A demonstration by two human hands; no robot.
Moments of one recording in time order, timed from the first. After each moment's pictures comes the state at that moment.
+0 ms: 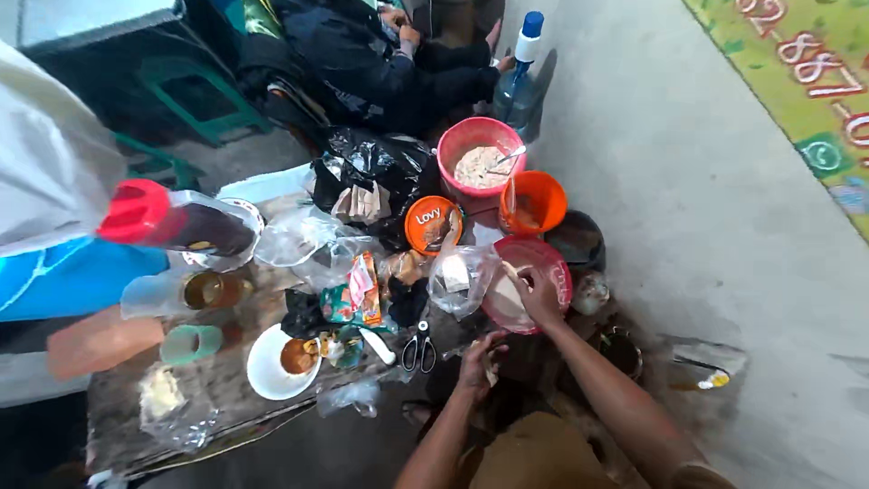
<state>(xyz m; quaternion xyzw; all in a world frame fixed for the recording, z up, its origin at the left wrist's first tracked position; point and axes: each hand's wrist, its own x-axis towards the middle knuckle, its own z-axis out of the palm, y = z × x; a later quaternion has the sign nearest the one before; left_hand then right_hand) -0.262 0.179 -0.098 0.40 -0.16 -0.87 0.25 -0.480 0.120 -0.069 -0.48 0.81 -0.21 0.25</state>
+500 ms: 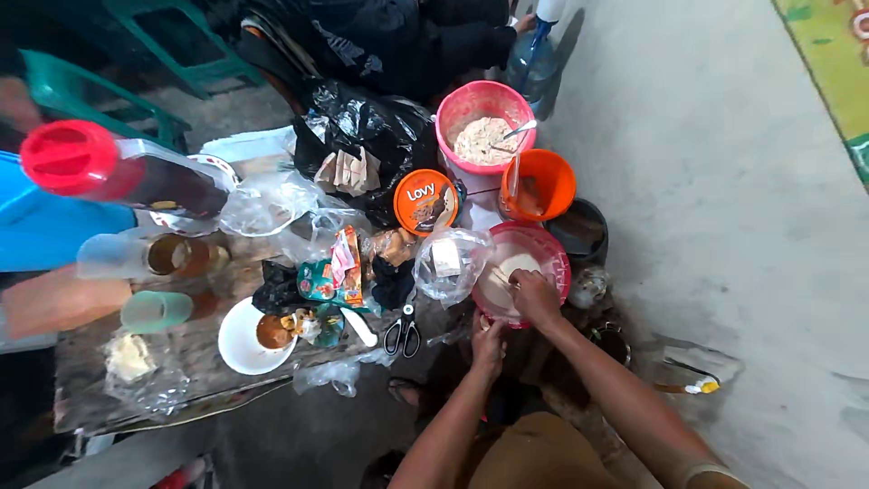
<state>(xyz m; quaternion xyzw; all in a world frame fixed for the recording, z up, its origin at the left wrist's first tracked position) -0.345 0.187 -0.109 0.55 -0.09 -0.77 0.32 -0.487 0.129 -0.066 -0.59 0.78 0.02 0.23</state>
